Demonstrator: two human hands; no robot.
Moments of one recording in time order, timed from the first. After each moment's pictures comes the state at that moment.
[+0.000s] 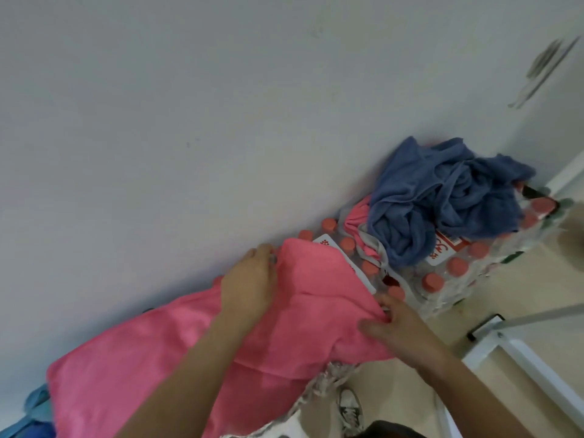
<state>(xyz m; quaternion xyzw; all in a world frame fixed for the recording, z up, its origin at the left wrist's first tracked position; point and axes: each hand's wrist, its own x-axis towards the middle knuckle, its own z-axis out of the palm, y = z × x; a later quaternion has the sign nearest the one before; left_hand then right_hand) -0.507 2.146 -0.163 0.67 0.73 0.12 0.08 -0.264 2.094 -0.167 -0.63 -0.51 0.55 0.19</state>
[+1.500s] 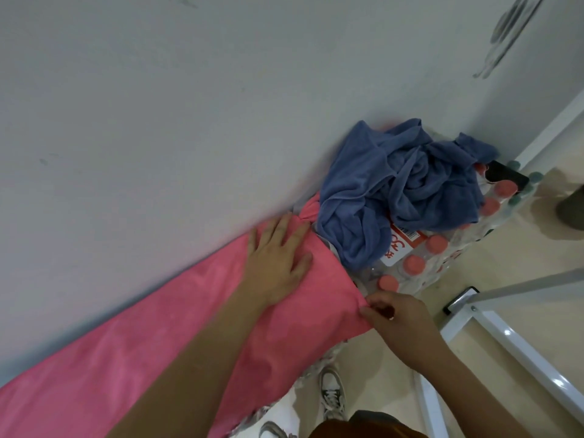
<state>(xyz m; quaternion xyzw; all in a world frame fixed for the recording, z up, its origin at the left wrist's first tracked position) -0.398 2.215 -0.204 0.80 0.60 0.03 0.08 -0.177 2.119 -0.207 -0.66 -0.61 0.38 0.21</state>
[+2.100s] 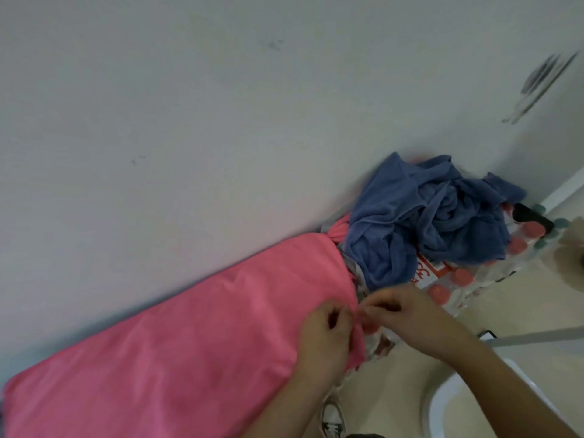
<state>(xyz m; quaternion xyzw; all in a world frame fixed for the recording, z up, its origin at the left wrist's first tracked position) -0.349 2.122 -0.182 0.46 0.66 0.35 0.48 -0.195 2.161 -0.152 -0.55 -0.65 0.50 0.16</state>
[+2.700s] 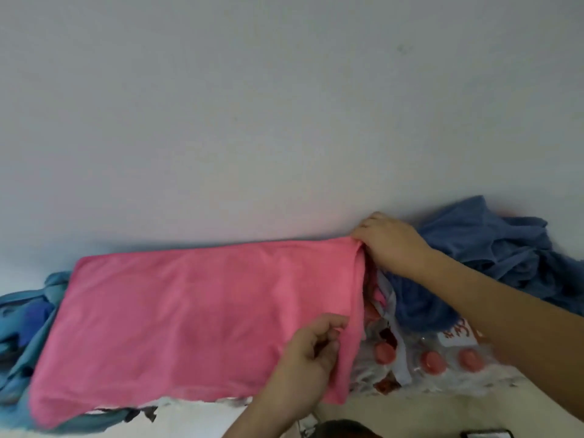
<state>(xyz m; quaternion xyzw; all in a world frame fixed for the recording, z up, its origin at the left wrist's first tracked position) -0.367 2.076 -0.173 0.36 0.60 0.48 0.52 -0.270 2.314 -0.151 -0.27 -0.96 0.02 -0.02</state>
